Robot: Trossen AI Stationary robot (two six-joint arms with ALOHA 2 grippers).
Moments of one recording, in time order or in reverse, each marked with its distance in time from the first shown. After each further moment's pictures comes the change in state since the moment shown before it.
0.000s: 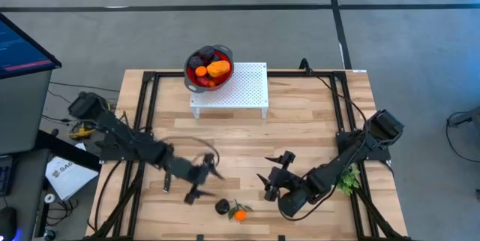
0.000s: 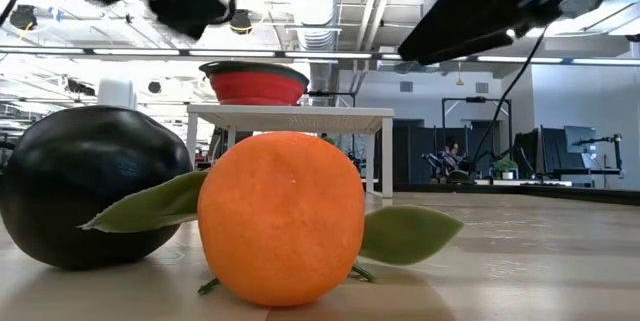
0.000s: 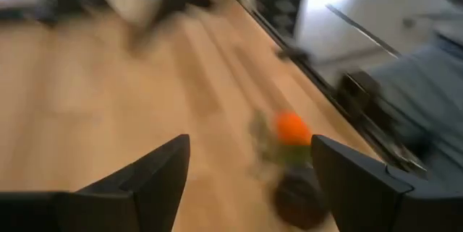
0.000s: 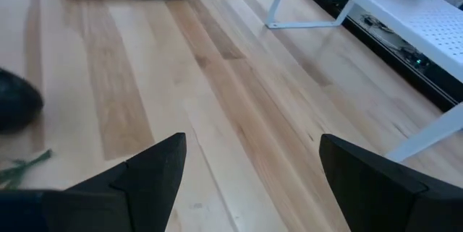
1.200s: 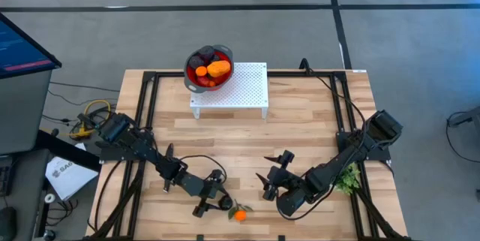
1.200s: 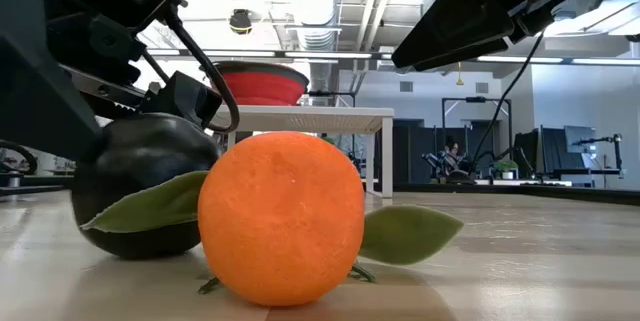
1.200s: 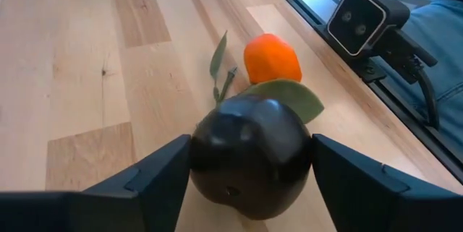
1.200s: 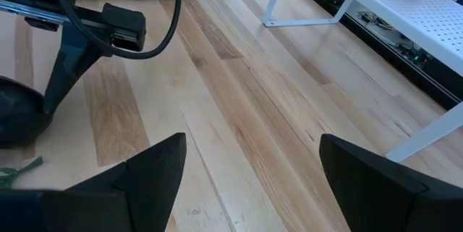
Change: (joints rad) left arm -0.038 0.437 0.002 0.374 0.006 -0.120; right arm -0.011 0.009 0.000 0.015 -0.001 0.001
